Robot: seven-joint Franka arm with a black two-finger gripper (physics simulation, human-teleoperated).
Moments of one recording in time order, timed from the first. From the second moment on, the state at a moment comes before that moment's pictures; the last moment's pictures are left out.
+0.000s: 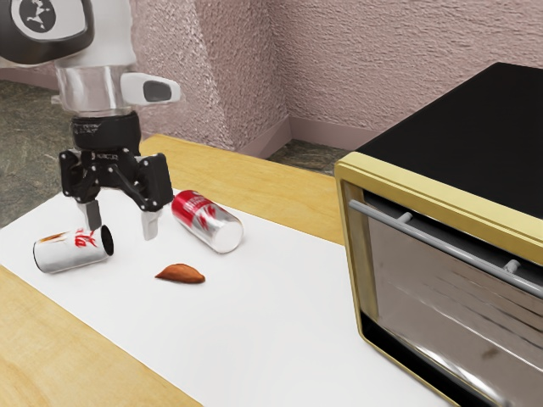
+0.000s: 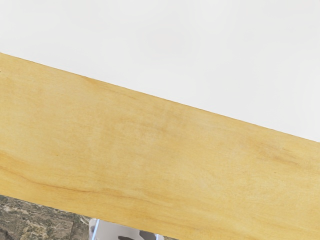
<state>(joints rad) -0.13 -0.06 0.22 -1.39 -0.05 1.05 -0.24</state>
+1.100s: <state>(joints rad) -0.57 -0.49 0.18 -2.09 -0.16 2.30 -0.84</state>
